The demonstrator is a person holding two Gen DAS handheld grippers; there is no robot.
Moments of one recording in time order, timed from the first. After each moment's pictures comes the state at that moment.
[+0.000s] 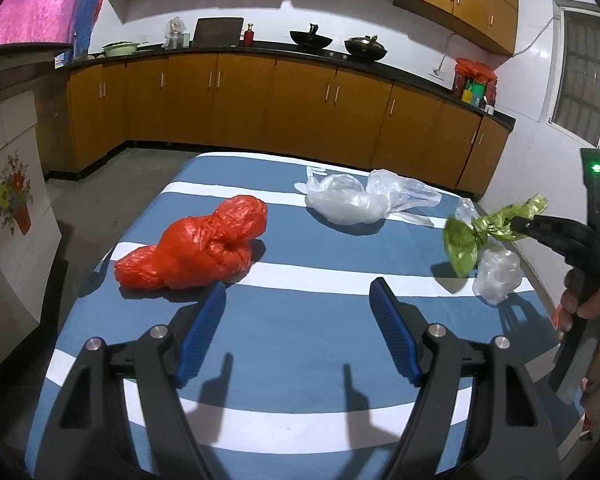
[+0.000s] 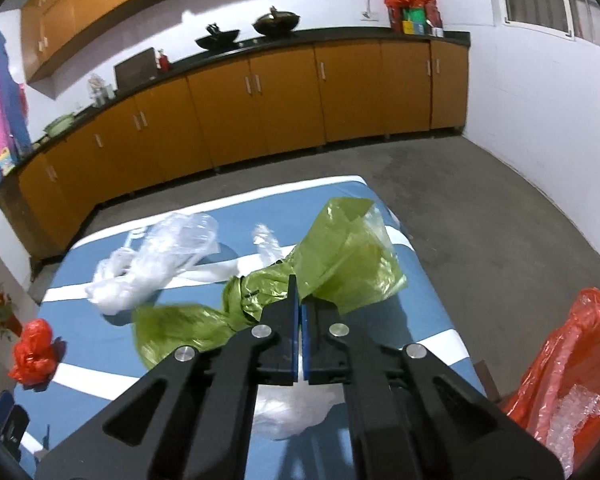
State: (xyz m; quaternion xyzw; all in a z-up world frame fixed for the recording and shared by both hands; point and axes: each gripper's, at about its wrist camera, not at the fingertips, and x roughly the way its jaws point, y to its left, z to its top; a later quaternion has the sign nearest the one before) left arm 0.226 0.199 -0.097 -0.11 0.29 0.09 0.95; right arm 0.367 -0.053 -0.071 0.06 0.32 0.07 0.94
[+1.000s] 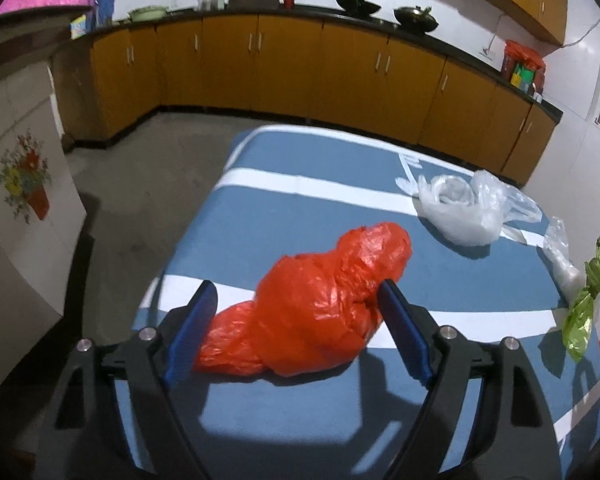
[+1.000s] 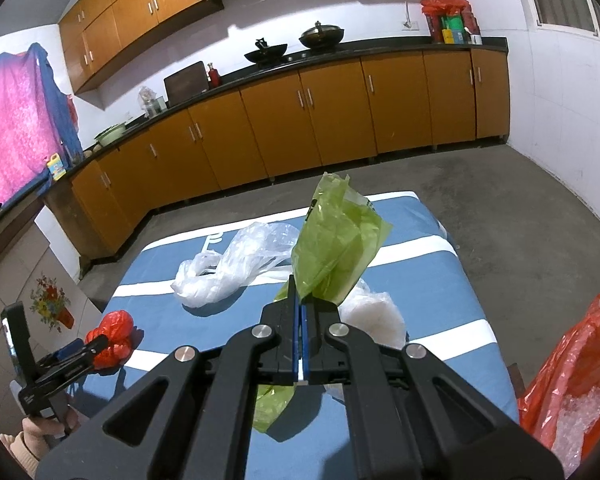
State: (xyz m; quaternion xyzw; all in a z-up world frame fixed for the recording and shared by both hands) left arm 0.291 0.296 -0.125 -0.13 0.37 0.13 0.91; right arm 0.336 -0.041 -0.045 0.08 0.31 0.15 0.94
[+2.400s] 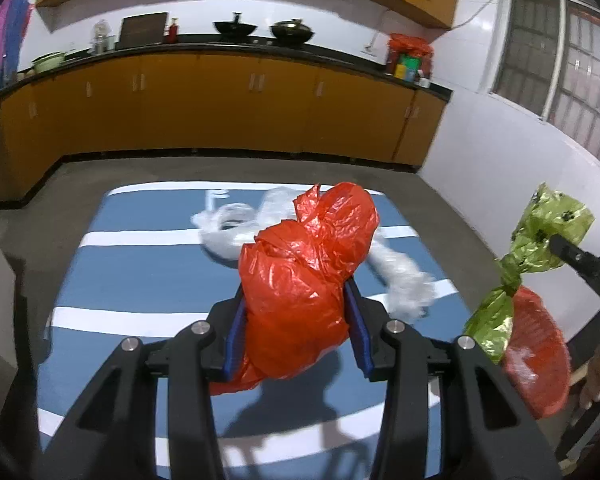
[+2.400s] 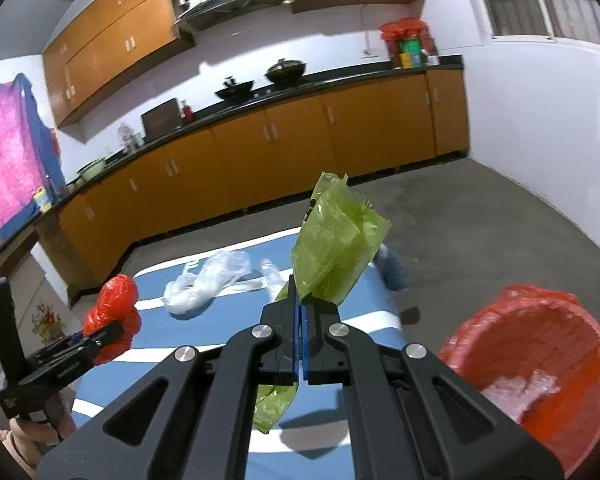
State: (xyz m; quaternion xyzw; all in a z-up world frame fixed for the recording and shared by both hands) left arm 0.257 0.139 -0.026 -0.09 0.32 -0.05 0.94; right arm 0.258 -0.122 0.001 0.11 0.26 0.08 0.96
